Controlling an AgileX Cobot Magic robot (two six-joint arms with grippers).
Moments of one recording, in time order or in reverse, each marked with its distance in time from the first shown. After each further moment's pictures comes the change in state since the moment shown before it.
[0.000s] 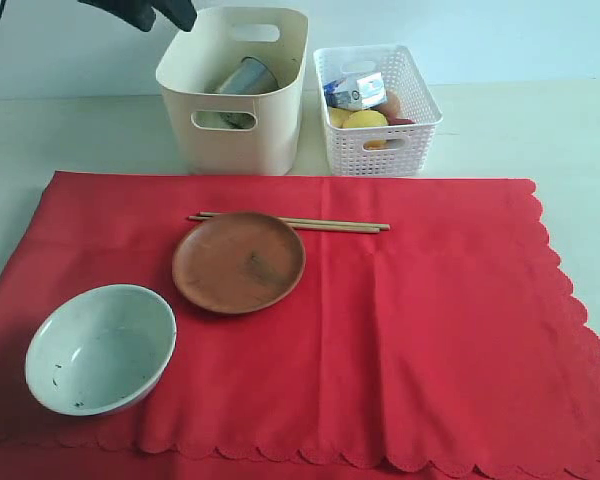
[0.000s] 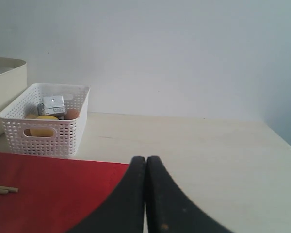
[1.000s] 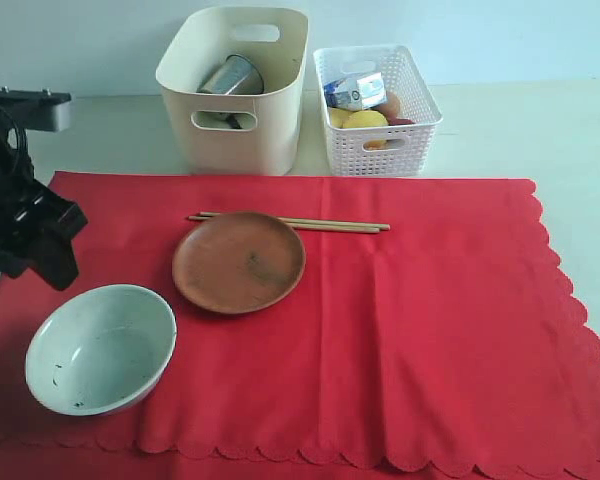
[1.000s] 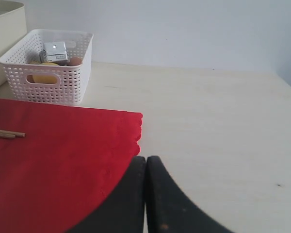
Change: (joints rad) left arm 0.006 -0.435 0.983 0.156 -0.079 -0.010; right arm 0.000 0.000 0.000 0.000 0.180 0.000
